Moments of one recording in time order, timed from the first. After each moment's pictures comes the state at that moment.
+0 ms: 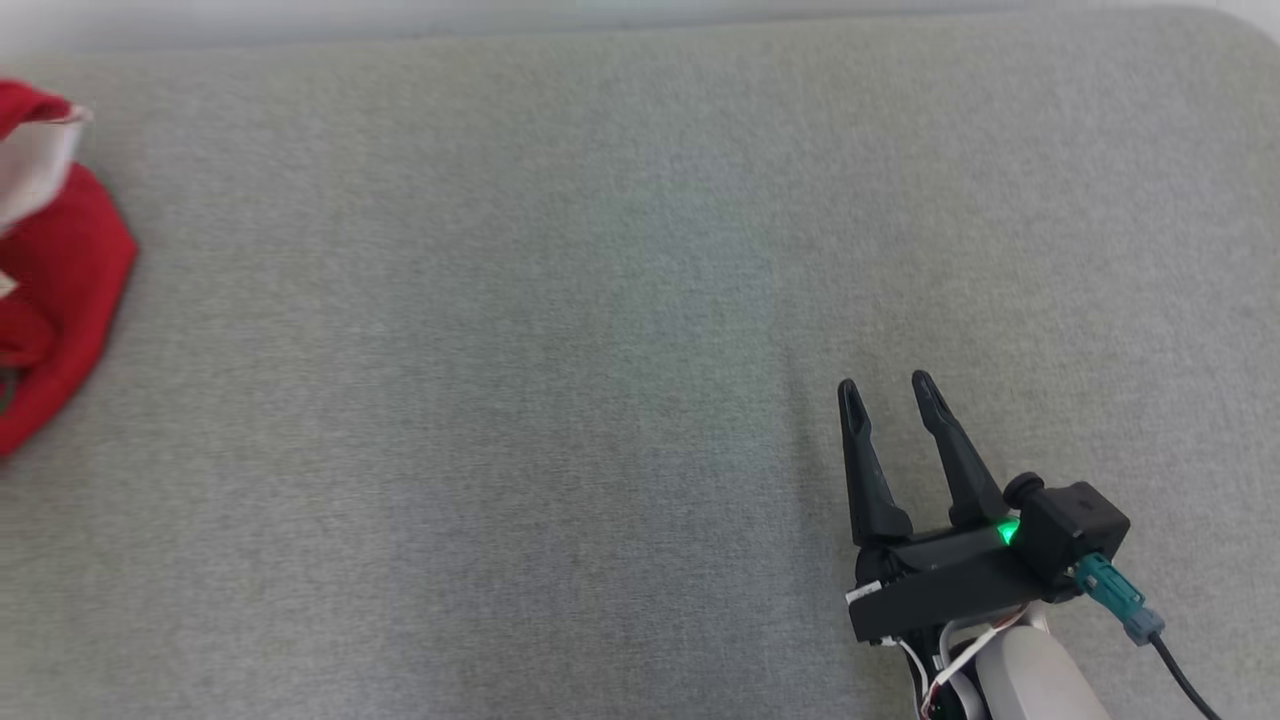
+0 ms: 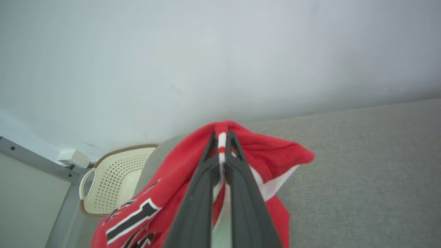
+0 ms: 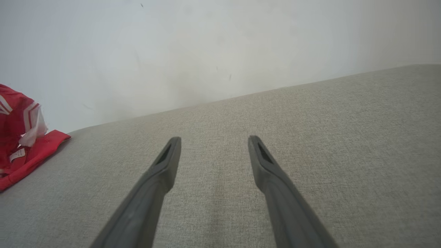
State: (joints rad) left arm -1.28 0.53 -0.32 0.97 -0.26 -0.10 0.14; right arm -0.27 -0.05 0.31 0.13 0.25 0.13 -0.26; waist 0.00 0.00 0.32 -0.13
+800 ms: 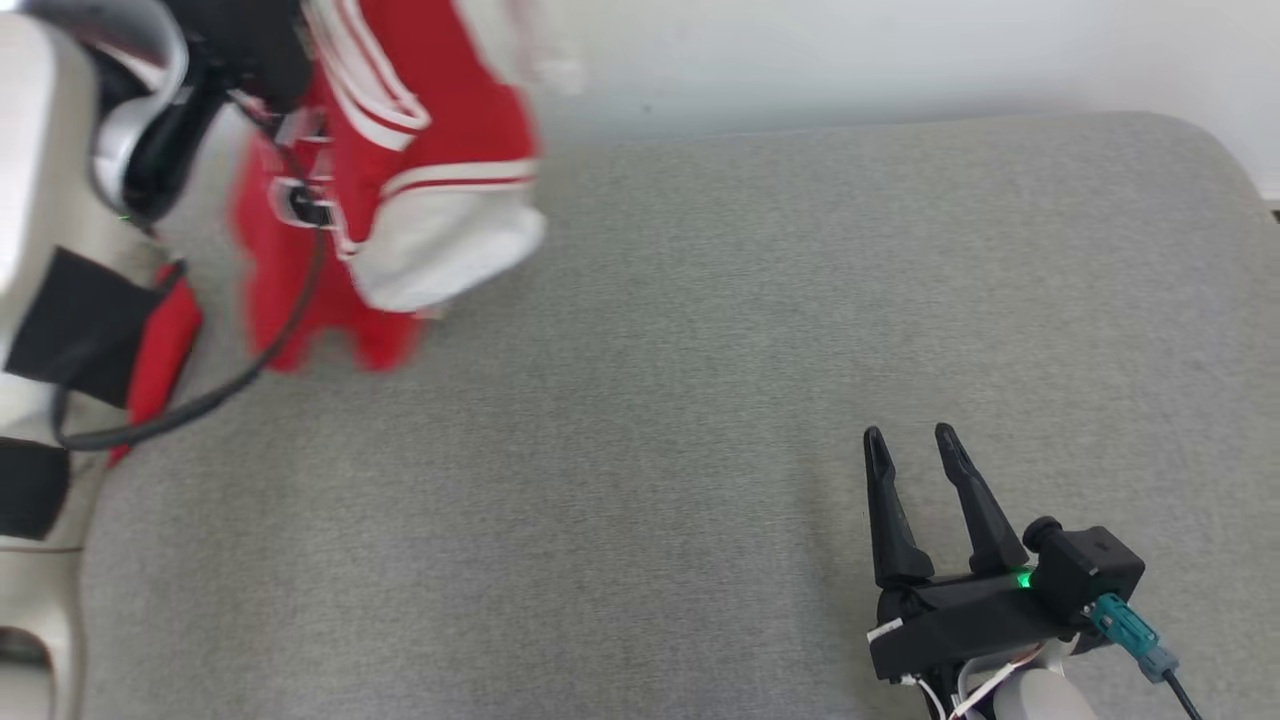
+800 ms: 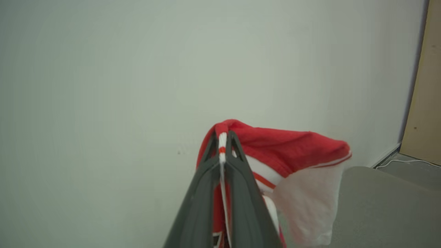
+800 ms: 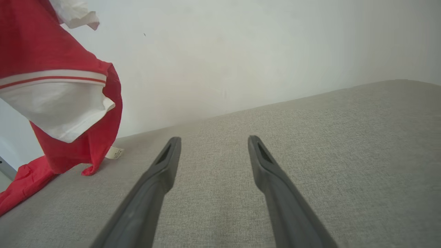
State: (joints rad) left arm -1.33 0.32 -0.46 0.44 -0.50 -0.13 0.15; right arm -0.19 -0.05 0.27 0.14 0.26 0.13 -0.26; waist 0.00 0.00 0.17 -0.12
